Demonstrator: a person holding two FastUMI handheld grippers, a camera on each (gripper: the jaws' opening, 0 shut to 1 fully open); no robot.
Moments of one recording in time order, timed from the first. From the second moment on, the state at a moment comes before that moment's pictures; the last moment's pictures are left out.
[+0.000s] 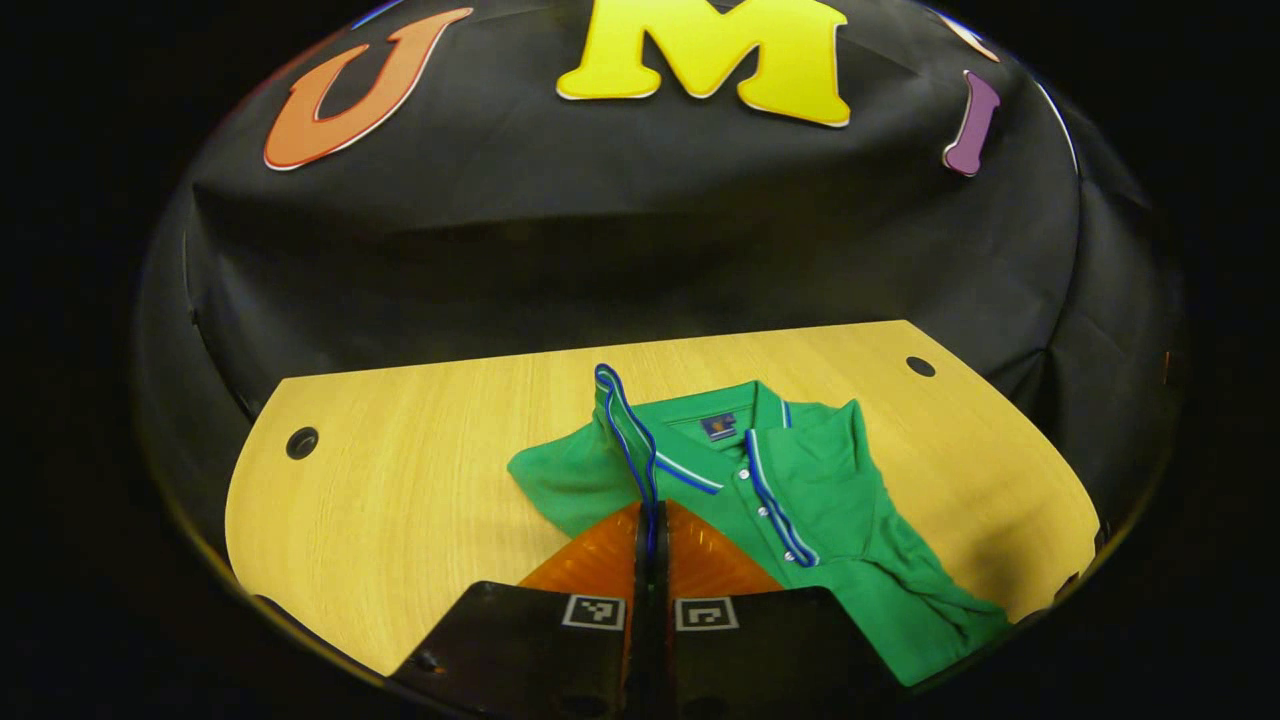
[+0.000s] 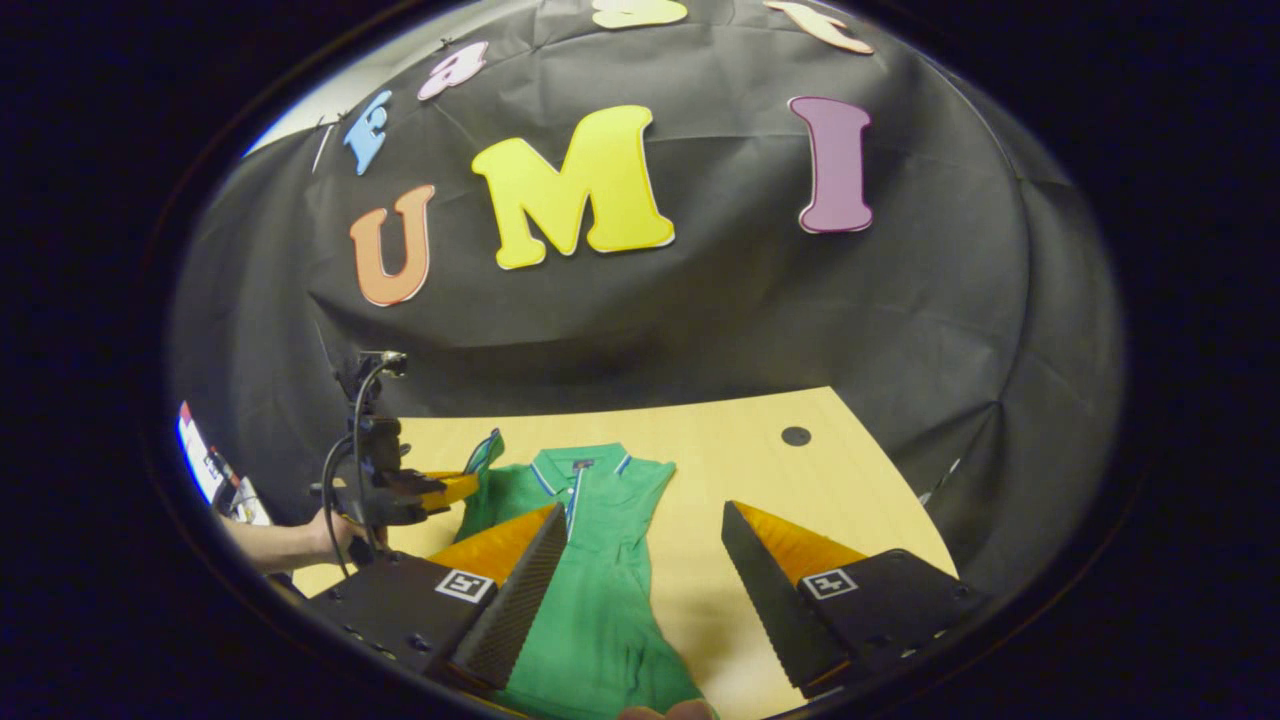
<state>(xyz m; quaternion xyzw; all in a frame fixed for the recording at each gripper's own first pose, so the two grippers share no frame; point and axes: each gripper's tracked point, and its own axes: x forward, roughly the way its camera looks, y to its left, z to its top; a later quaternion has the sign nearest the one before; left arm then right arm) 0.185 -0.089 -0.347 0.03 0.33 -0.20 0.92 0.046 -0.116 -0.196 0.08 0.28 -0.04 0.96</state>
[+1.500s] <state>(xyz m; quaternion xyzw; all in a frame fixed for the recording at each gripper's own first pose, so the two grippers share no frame) -0.022 -0.029 -0.216 -0.02 0.24 -0.10 0.97 -0.051 -0.097 -0.207 -0.01 0.25 -0.01 0.97</state>
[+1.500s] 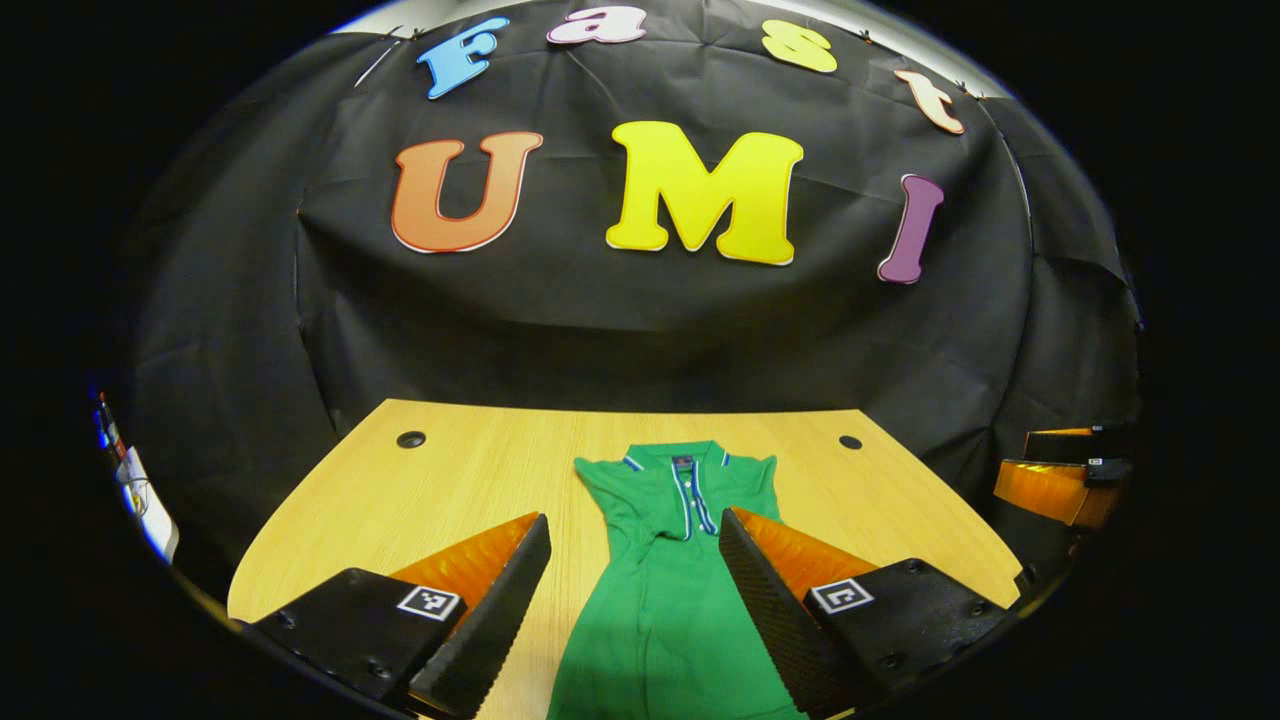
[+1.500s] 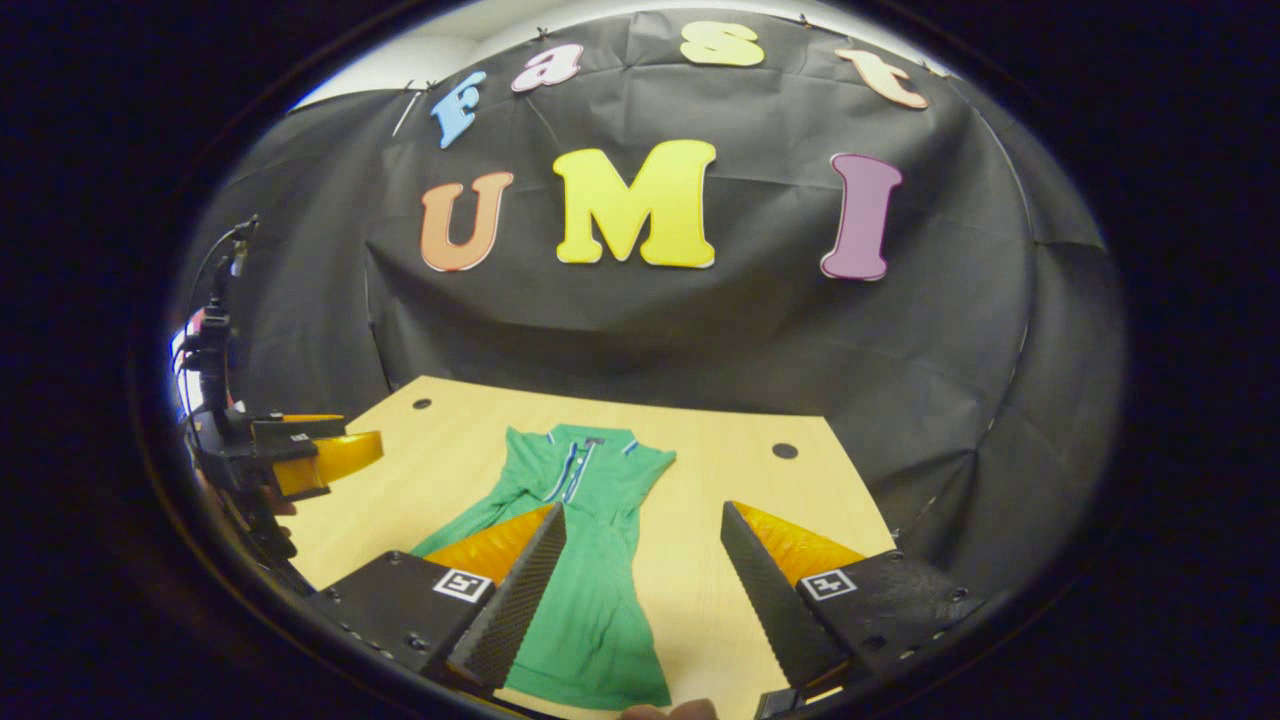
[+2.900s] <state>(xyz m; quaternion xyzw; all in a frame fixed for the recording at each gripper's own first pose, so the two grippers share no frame) -0.191 0.030 -0.426 0.03 0.50 -0.11 0.86 -0.181 -0.113 -0.450 -0.06 0.51 0.00 0.86</state>
